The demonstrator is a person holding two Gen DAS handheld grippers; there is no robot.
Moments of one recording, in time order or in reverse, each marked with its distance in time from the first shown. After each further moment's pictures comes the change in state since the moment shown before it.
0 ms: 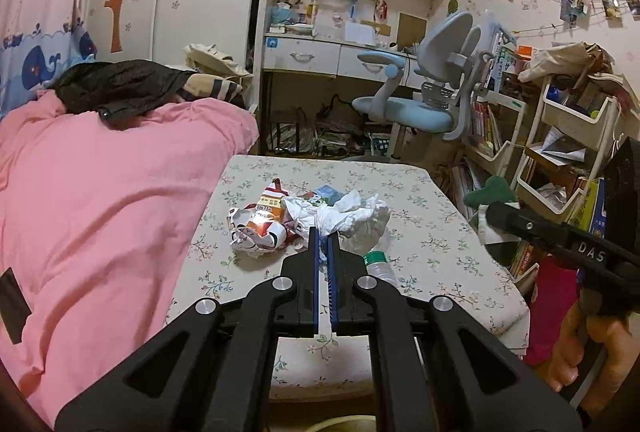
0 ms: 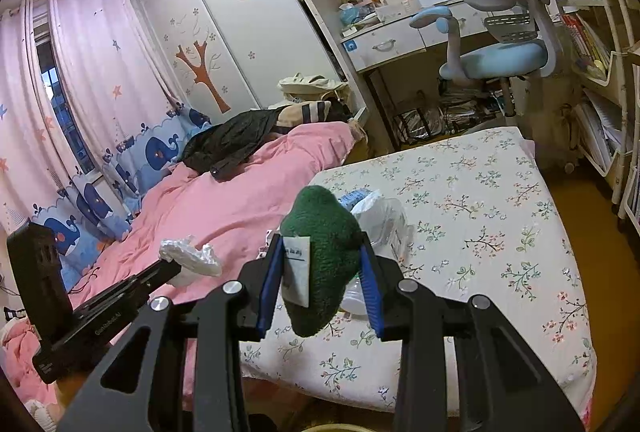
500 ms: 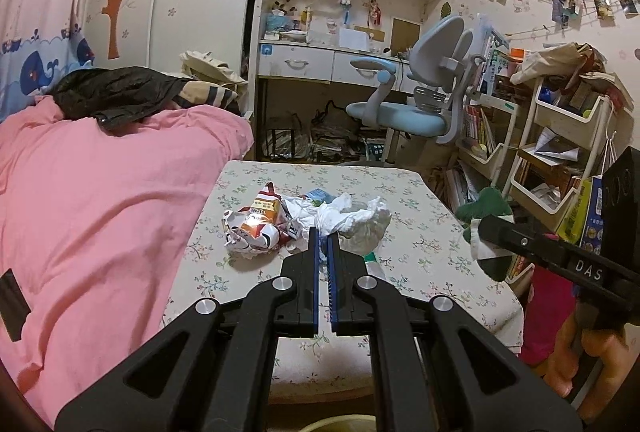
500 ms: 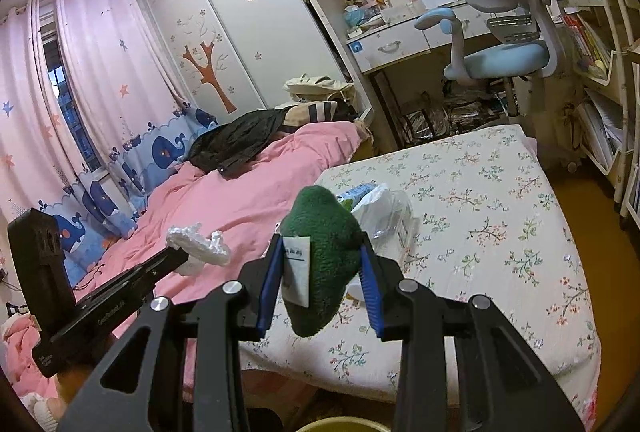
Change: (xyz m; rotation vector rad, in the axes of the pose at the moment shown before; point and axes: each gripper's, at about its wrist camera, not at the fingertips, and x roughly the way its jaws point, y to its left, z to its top) left arm -0.014 -0.008 -0.006 0.011 -0.024 -0.015; right arm -0.012 0.007 -0.016 -0.004 -0.006 0.020
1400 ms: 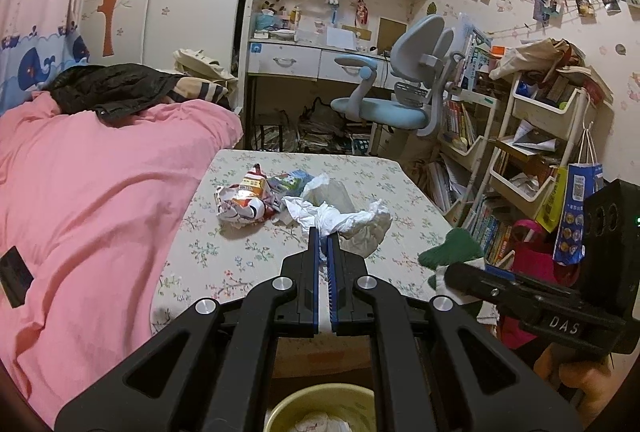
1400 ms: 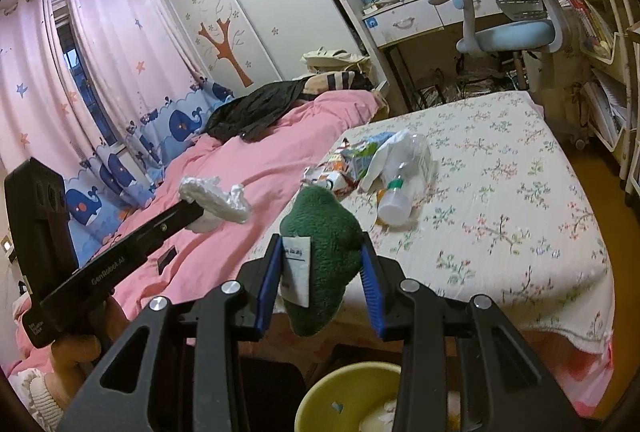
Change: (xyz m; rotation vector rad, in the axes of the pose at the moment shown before) left arm -0.055 -0.016 -0.035 0.006 0.006 -0.045; right arm -0.028 0.025 -0.052 -0.010 0.082 0.043
